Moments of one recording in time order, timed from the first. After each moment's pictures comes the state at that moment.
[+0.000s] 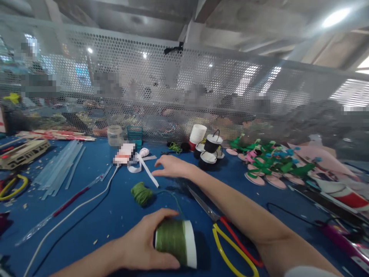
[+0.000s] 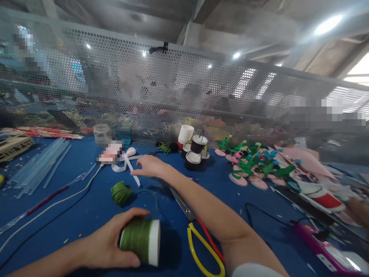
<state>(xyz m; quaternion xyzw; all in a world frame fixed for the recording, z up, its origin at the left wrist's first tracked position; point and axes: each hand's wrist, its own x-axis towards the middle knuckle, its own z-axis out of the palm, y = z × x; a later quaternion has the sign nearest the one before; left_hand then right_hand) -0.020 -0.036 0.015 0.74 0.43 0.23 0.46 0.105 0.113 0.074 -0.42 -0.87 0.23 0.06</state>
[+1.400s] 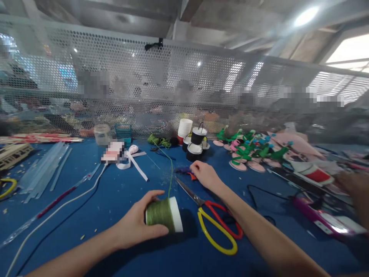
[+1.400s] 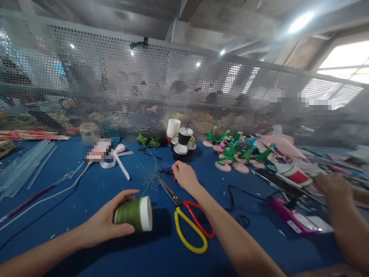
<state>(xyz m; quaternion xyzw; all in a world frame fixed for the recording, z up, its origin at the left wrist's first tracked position) -0.001 -0.029 0.014 0.67 0.42 0.28 0.54 0.231 0.077 0.020 -0.63 -0.67 0.24 0.32</state>
